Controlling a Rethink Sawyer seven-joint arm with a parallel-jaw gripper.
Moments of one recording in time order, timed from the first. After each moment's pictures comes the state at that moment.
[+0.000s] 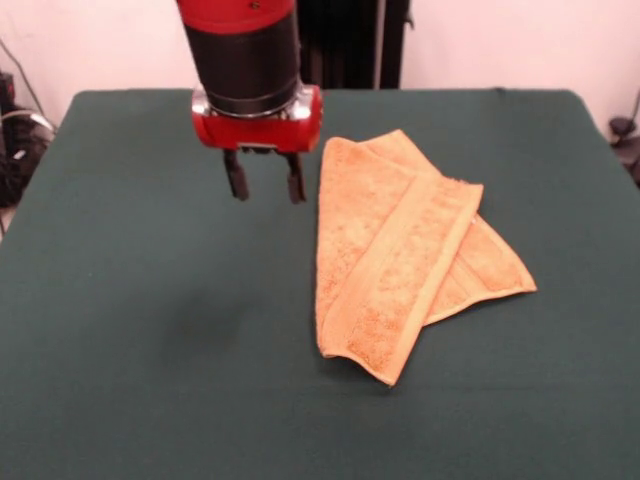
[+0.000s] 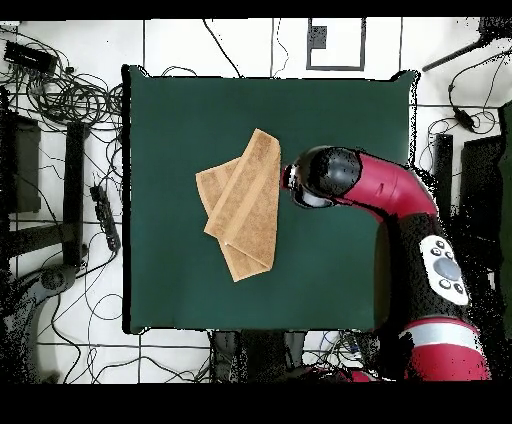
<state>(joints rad) -0.39 -0.51 0.12 1.40 -0.10 0.81 1.67</state>
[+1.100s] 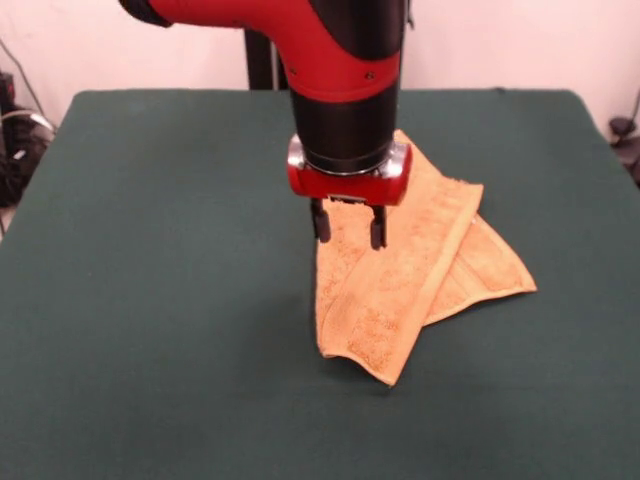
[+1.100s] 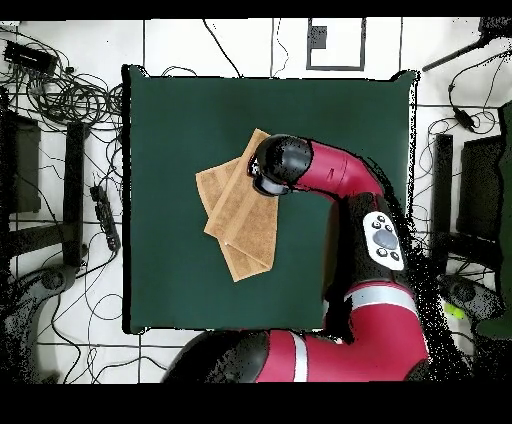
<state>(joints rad) -0.24 -0.39 0.06 1.31 0.01 0.77 1.78</state>
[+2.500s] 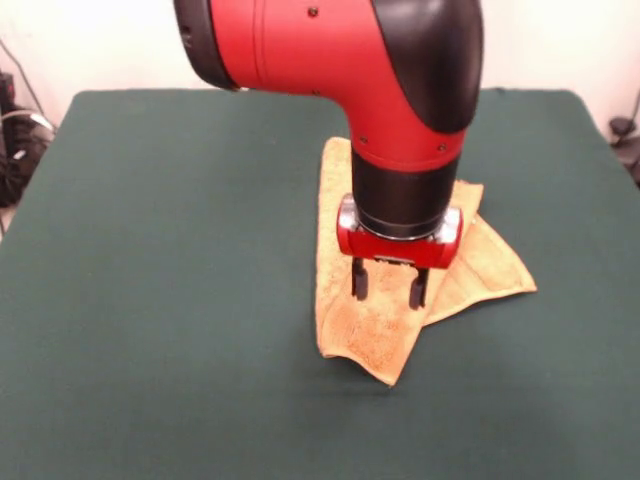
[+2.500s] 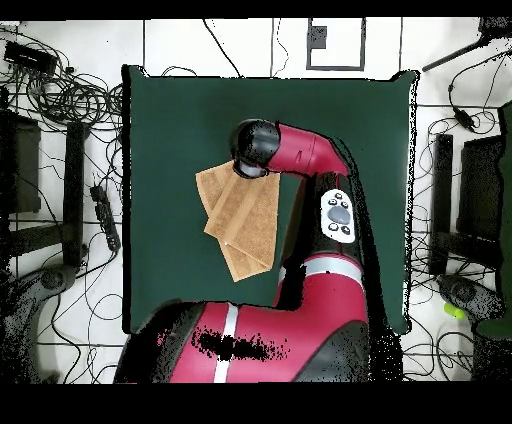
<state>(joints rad) -0.10 -0.24 -0.06 1.11 0.10 0.77 1.79</state>
